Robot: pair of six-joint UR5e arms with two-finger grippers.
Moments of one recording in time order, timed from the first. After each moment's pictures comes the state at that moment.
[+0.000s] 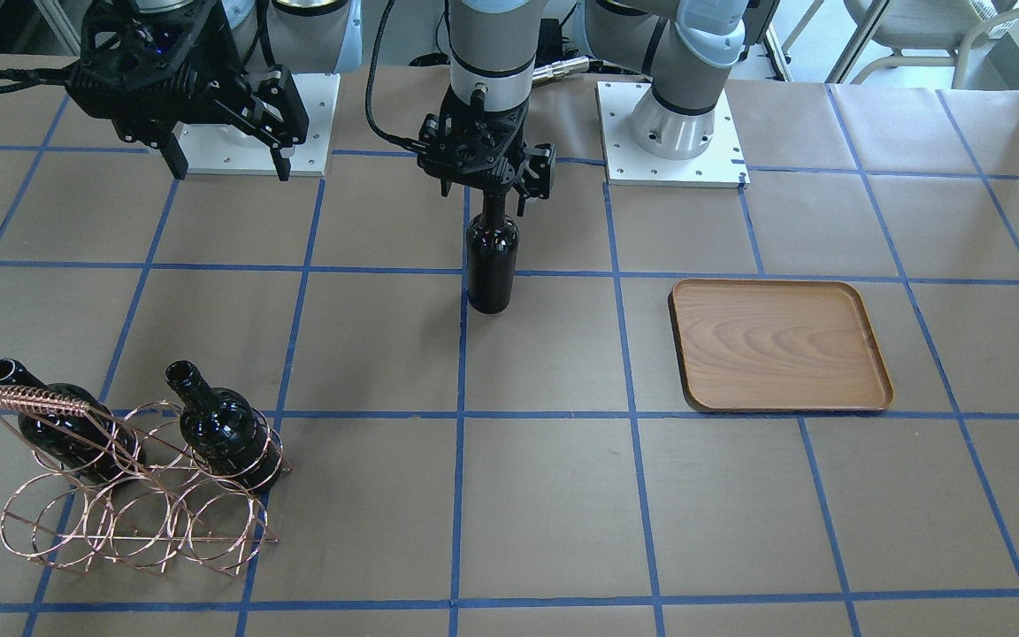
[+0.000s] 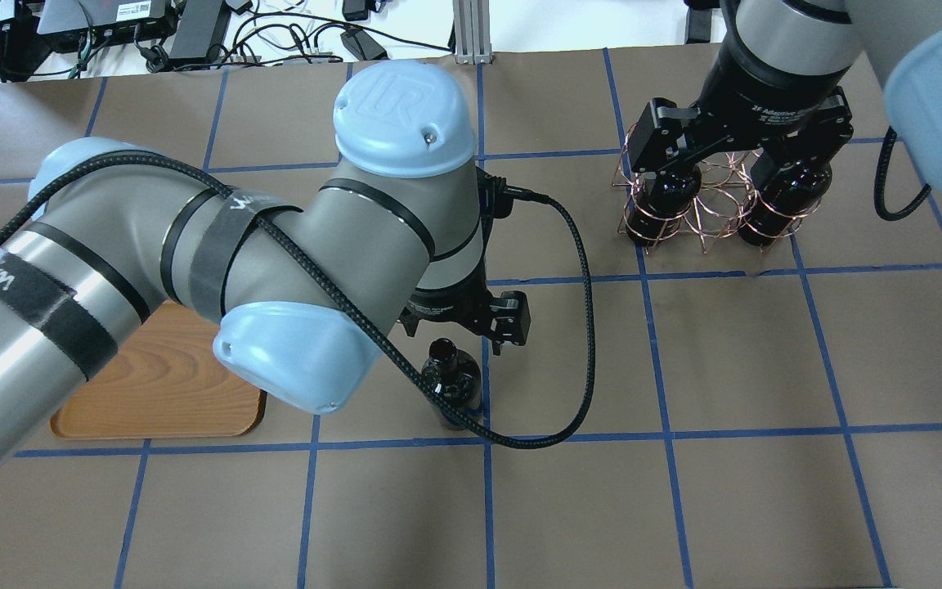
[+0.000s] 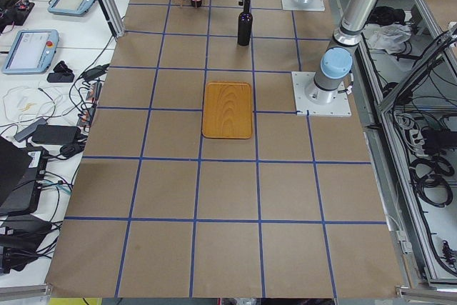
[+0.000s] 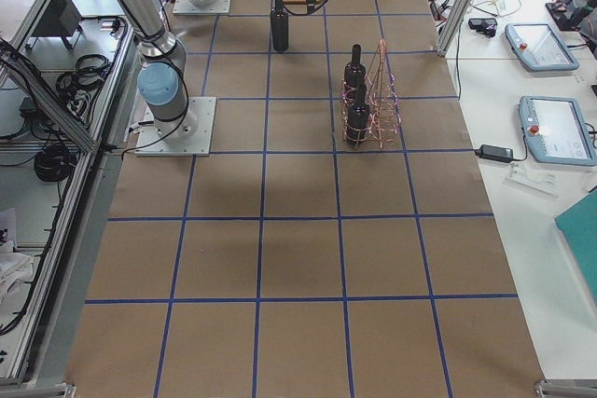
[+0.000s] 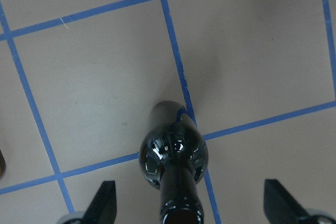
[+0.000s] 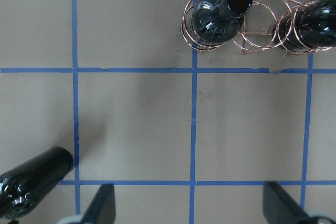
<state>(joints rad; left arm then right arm) -2.04 -1.63 -1.76 -1.38 1.54 -0.19 1.65 -1.66 1.56 -1.56 -1.58 0.06</state>
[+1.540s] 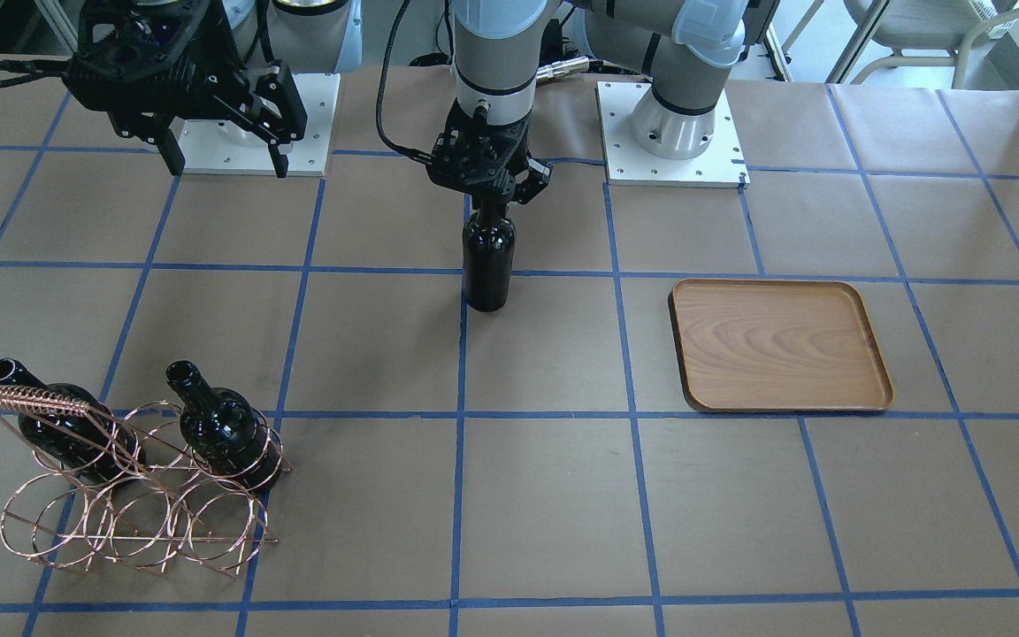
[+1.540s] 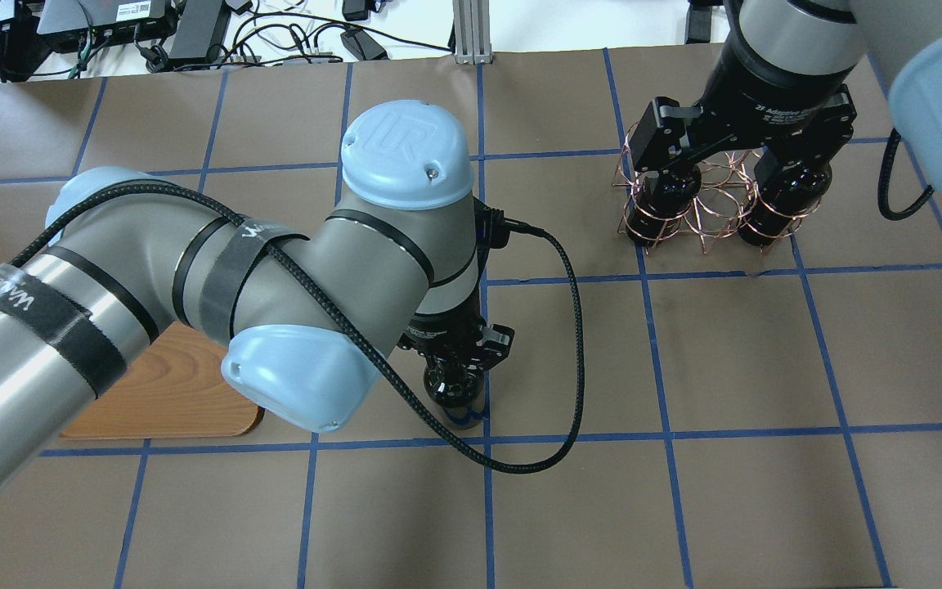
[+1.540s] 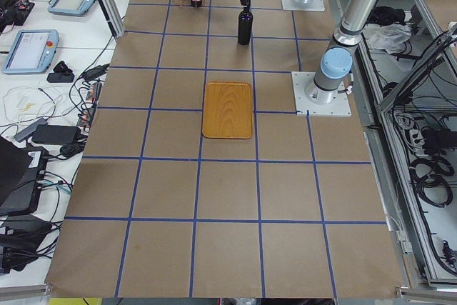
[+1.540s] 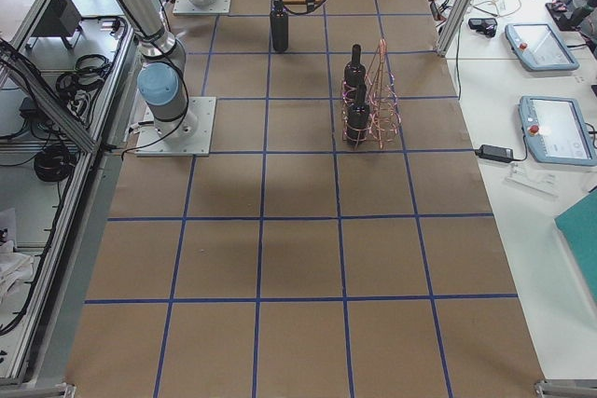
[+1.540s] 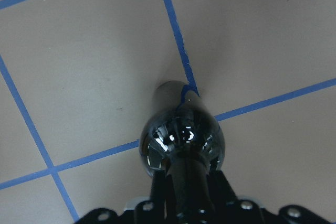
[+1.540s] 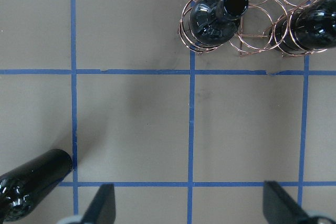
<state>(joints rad) -2.03 -1.62 -1.79 -1.40 1.54 -0.15 1.65 -1.66 1.57 -1.56 -1.59 0.06</state>
